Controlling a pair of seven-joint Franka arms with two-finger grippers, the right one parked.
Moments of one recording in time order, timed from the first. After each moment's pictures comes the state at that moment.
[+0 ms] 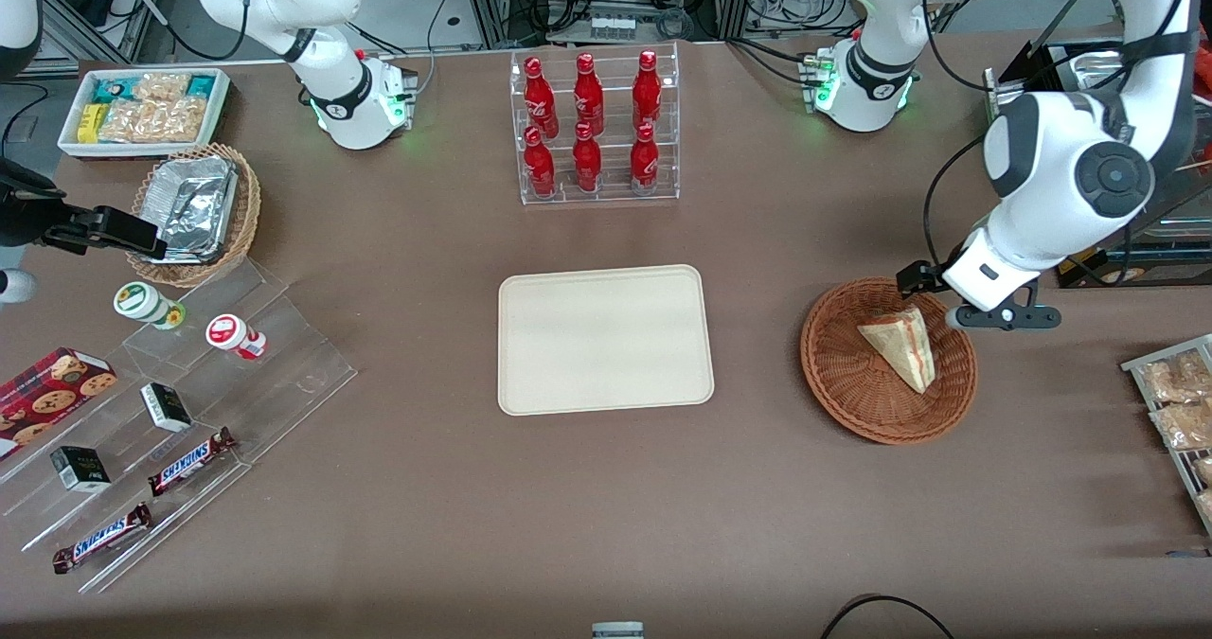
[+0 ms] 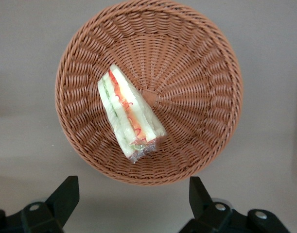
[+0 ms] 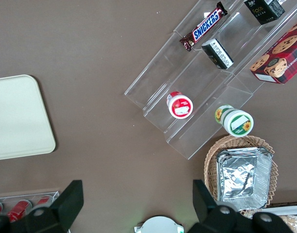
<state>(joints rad) 0.00 0.02 -0.09 -2.19 0.00 2.15 -0.07</state>
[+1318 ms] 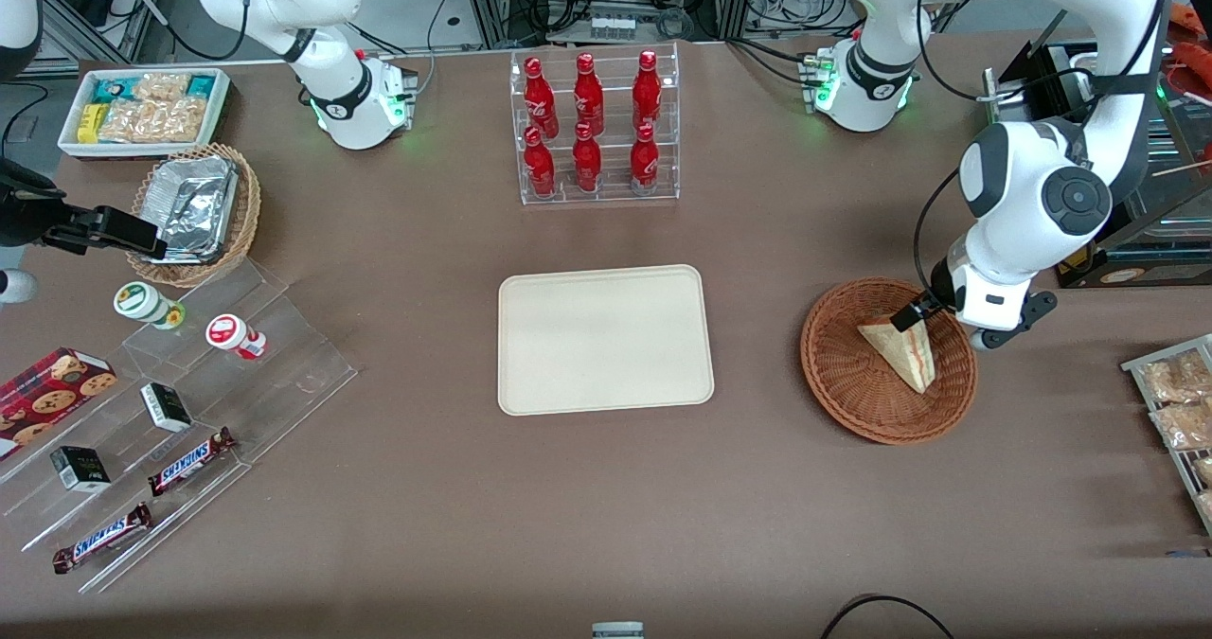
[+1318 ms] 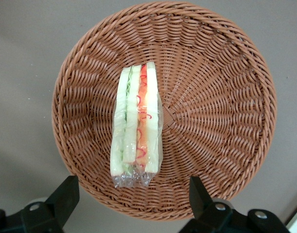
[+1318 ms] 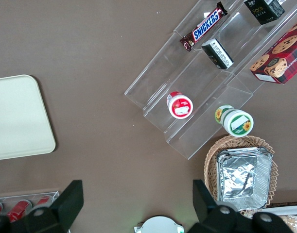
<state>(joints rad) 0.01 0.10 -0.09 -2.25 -0.02 2.32 -0.63</state>
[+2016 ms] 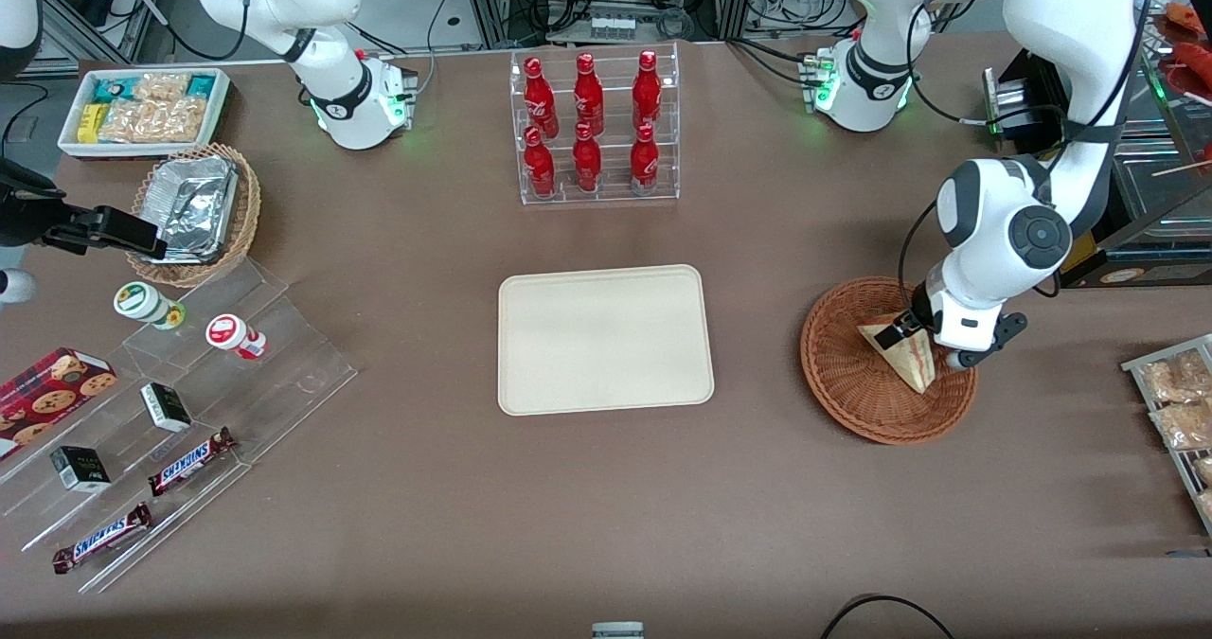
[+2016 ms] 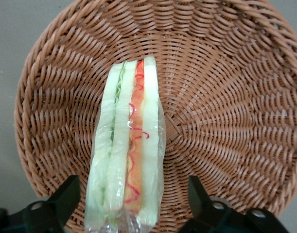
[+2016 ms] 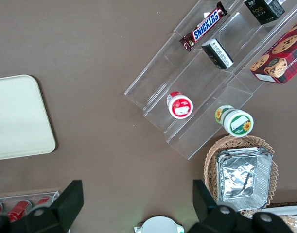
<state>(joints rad) 0.01 0.24 -0.09 -2.26 -0.02 2.46 -0.64</state>
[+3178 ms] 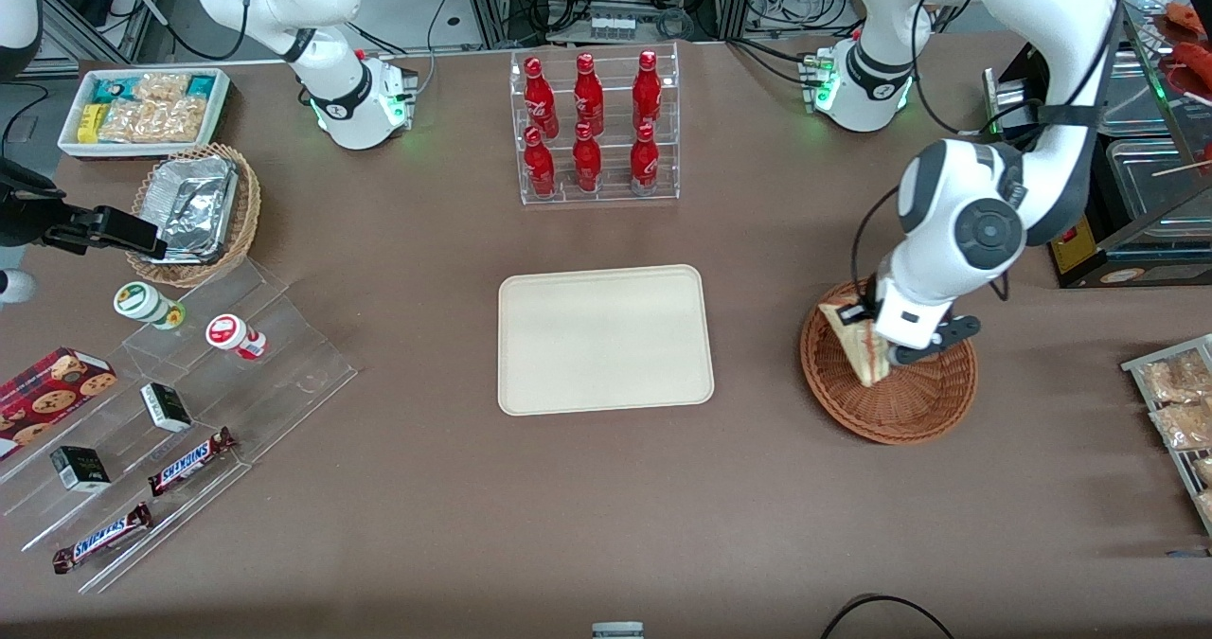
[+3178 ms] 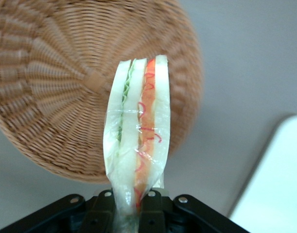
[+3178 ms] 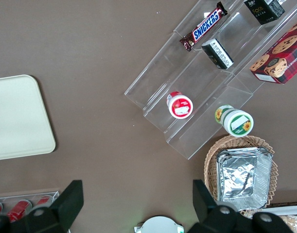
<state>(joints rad) -0.17 0.19 -0.13 -2.04 -0.02 2.12 -0.62</state>
